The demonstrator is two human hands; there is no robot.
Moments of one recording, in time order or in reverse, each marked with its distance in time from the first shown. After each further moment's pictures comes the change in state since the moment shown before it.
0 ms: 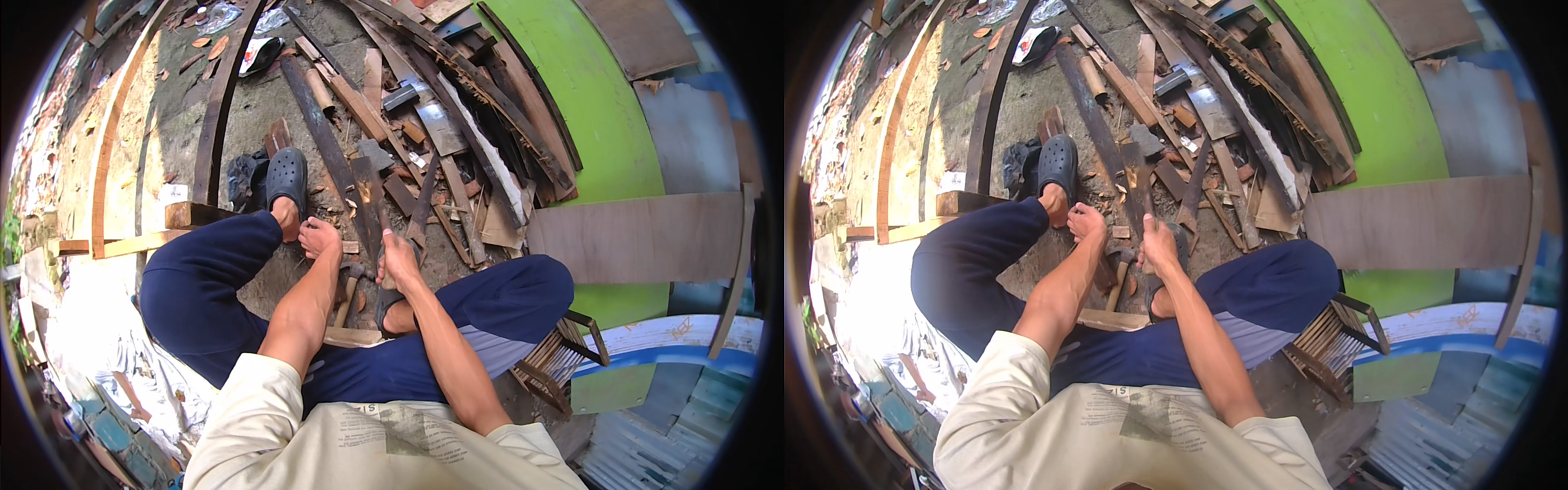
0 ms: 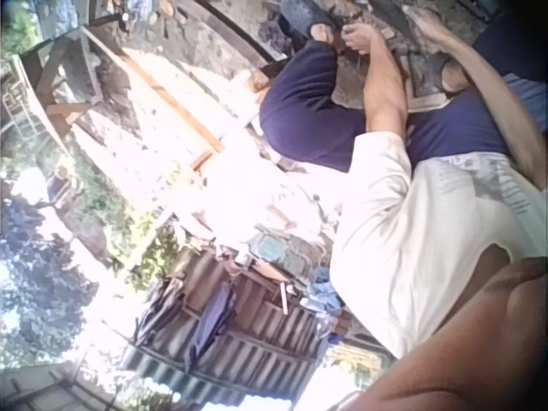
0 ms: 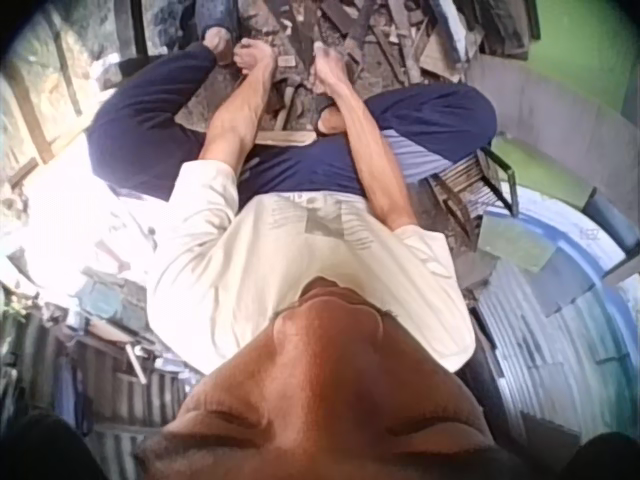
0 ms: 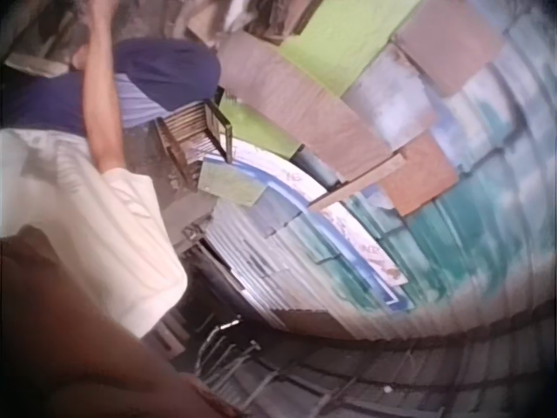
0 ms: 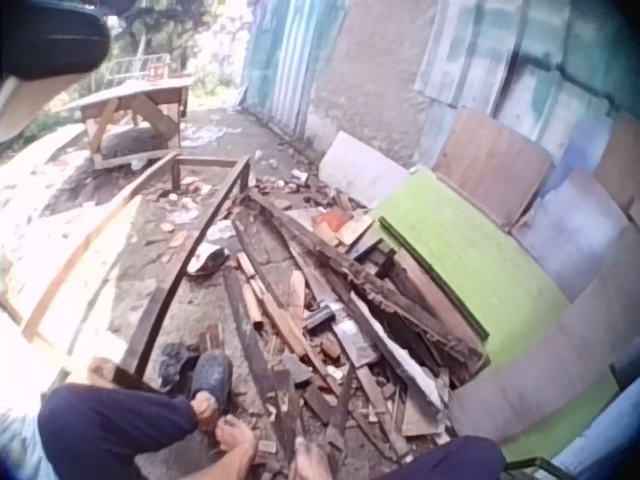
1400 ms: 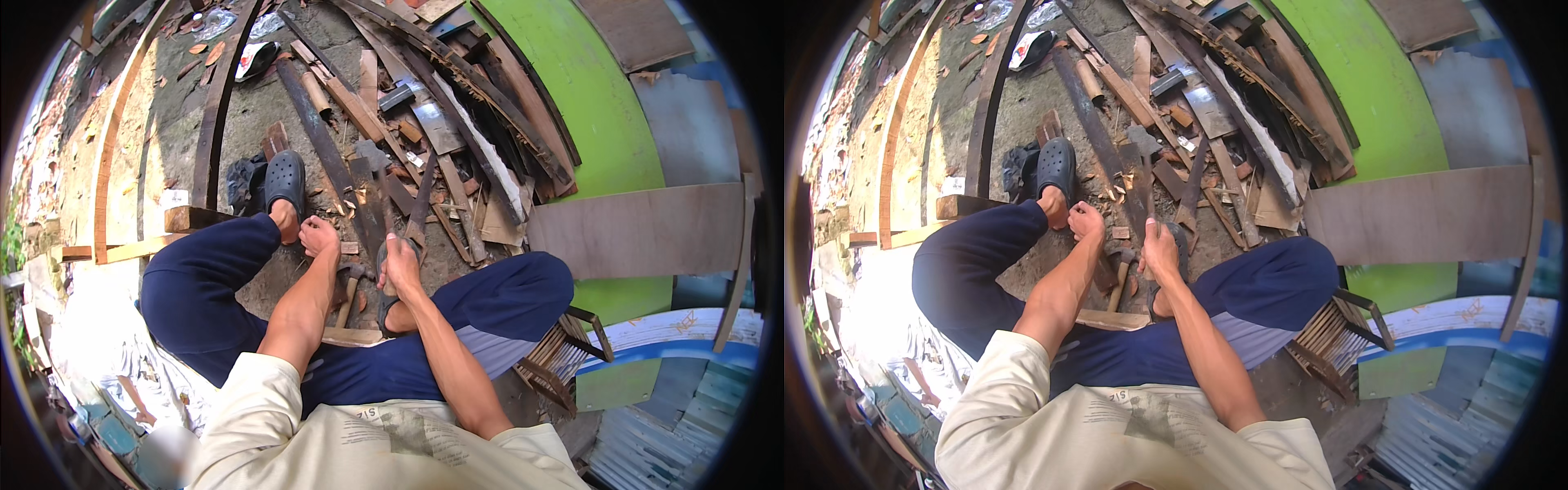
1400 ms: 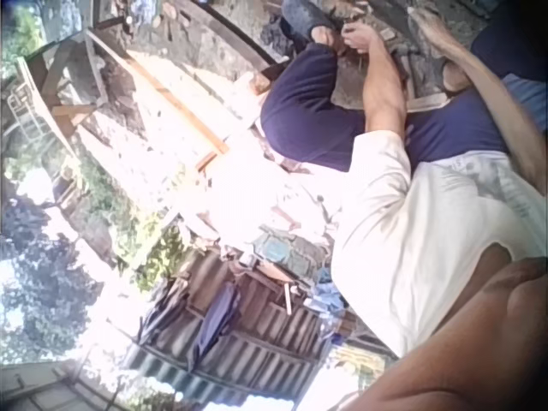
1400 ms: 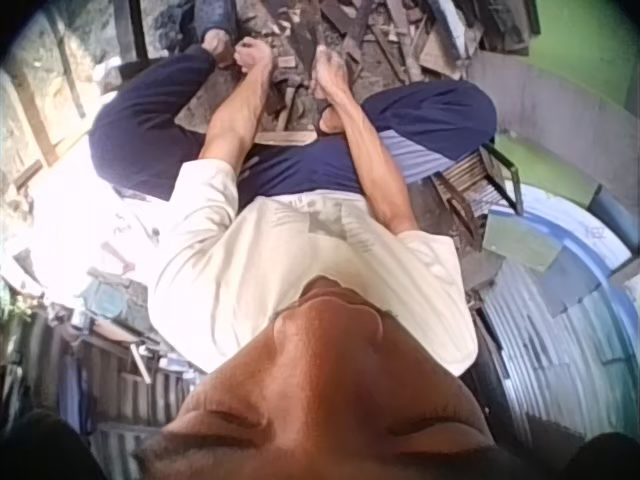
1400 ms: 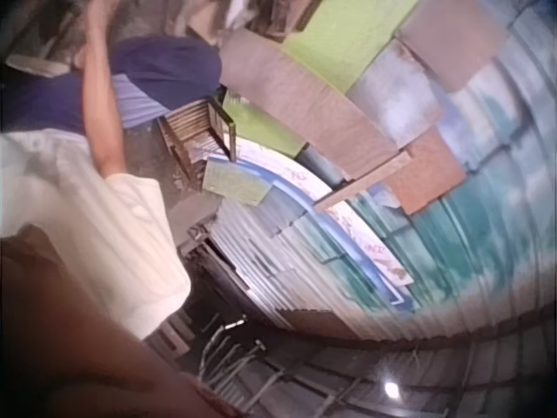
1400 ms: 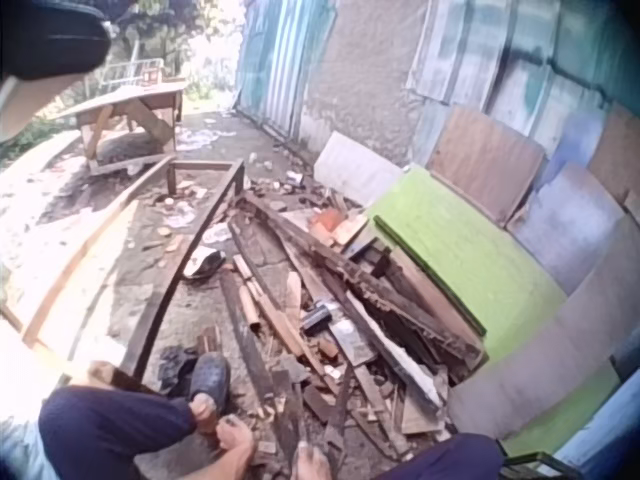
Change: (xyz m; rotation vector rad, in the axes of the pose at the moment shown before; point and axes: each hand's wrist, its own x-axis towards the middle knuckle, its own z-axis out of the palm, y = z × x) left_hand 0.000 0.000 0.000 -0.008 -0.059 0.101; right_hand -0.013 0.008 -0.010 -0.041 0.025 -0.062
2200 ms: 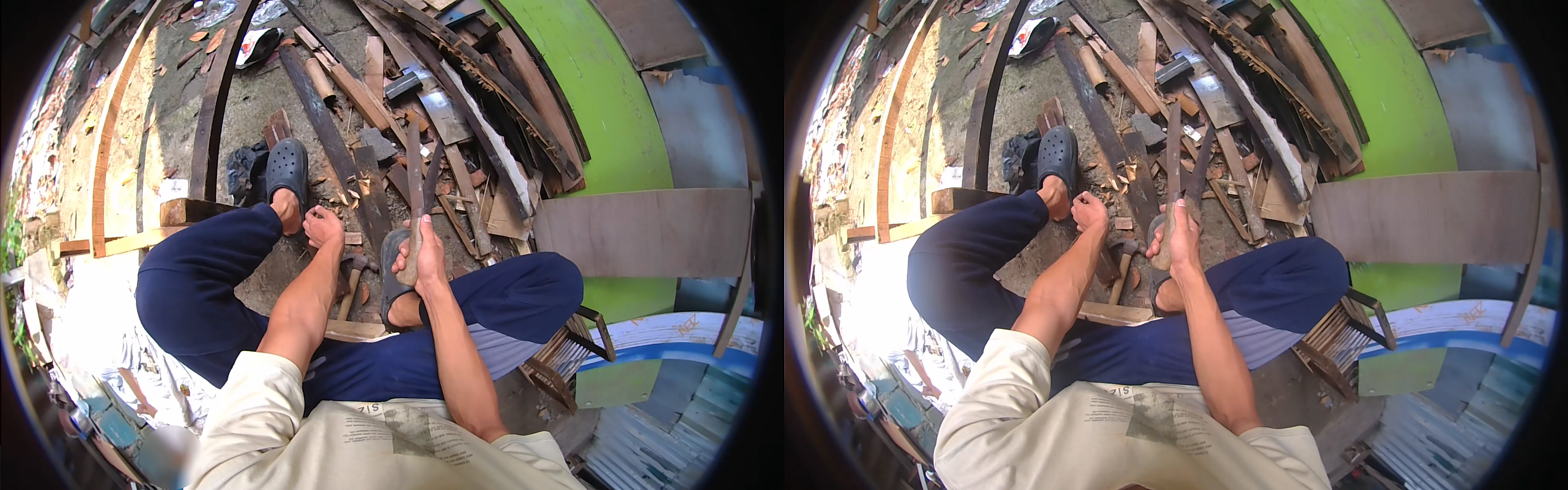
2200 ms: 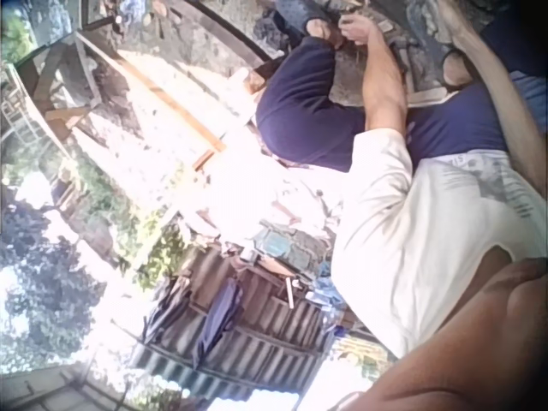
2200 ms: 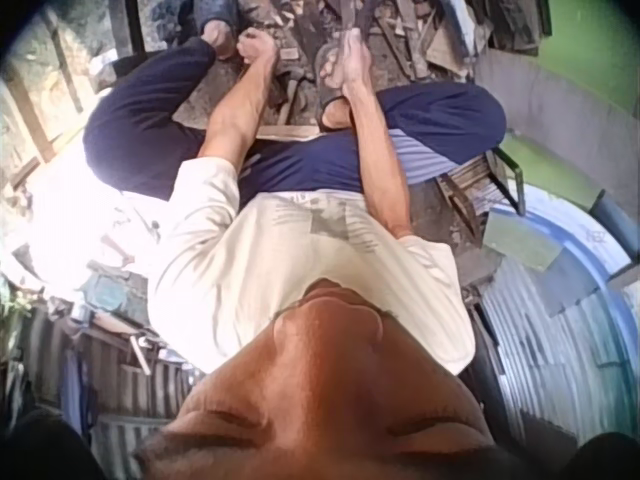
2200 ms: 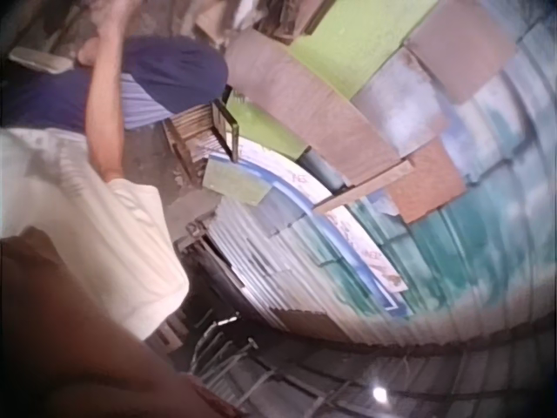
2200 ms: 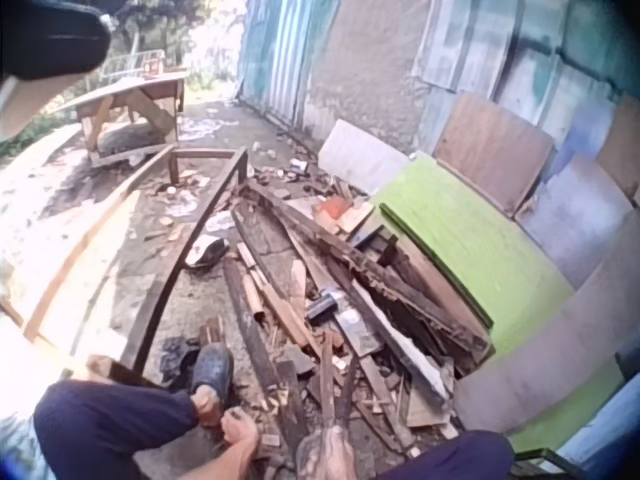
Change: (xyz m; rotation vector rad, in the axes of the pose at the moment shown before) left_hand 0.003 -0.006 0.002 0.007 -0.030 0.014; right_hand -0.008 -0.027 -0.023 0.494 -0.130 0.090
